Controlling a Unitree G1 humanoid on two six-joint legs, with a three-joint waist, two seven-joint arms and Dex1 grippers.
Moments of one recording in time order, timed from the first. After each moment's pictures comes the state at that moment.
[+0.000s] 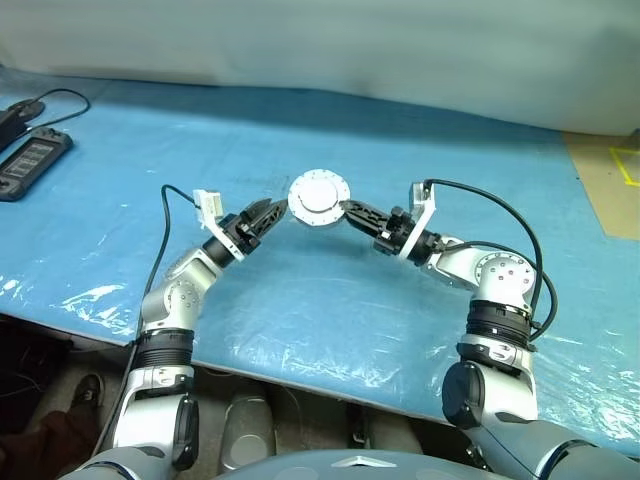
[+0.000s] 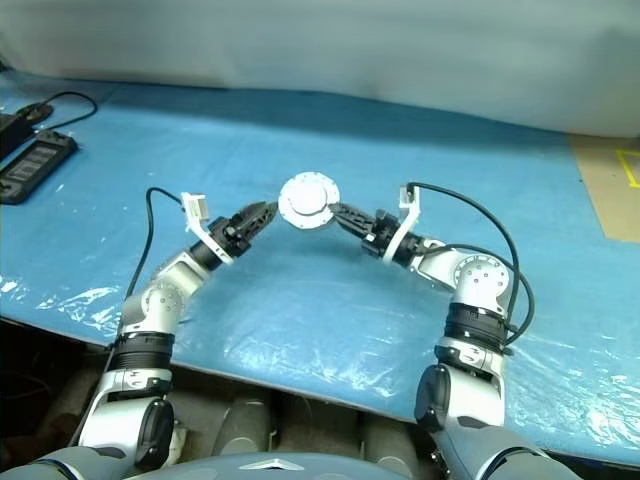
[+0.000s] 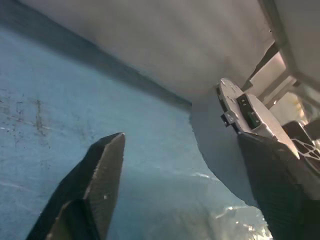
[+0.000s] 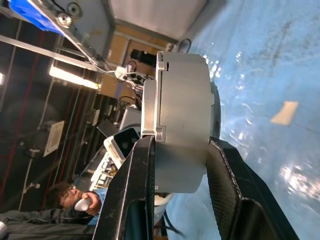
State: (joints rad) left arm -0.45 0.17 0.25 0.26 -0.69 0.47 -0.76; right arm -0.62 -0.10 -0.50 0.18 0.95 1.32 0.46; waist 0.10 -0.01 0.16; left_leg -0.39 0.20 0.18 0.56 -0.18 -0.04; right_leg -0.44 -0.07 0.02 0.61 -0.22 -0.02
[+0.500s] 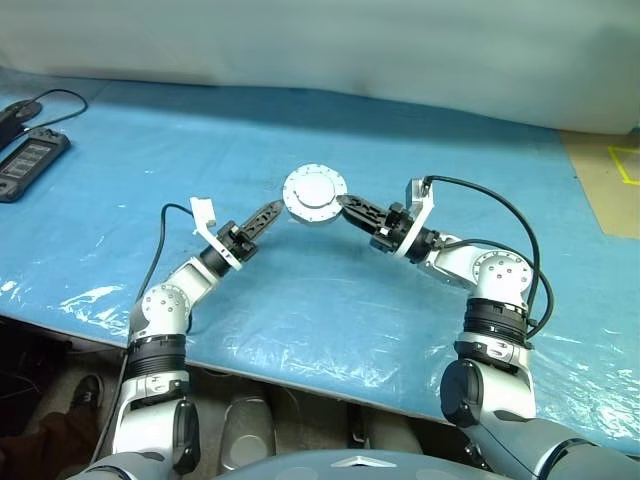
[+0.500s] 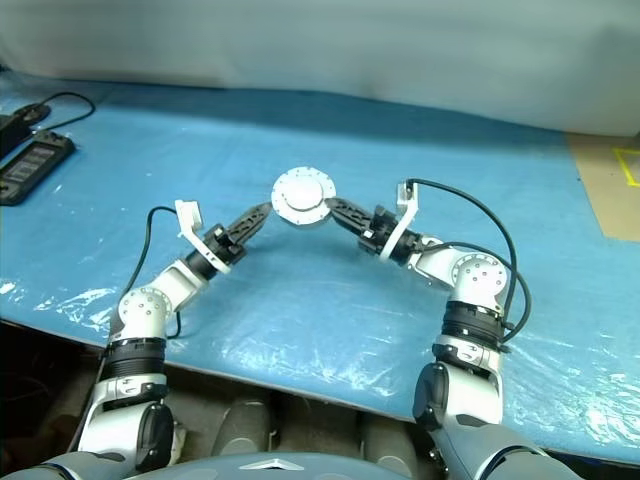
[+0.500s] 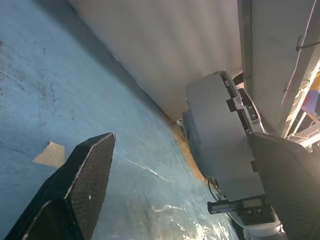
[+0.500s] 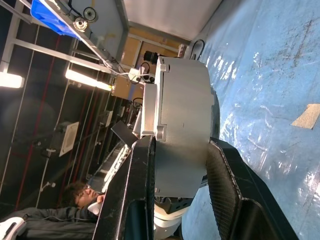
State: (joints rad) left arm -0.41 0.16 0.32 0.21 -0.91 0.77 -0.73; right arm -0.63 -0.10 -0.49 0.19 1.00 1.32 0.46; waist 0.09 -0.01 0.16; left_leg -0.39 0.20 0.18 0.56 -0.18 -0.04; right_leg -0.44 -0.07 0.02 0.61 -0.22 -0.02
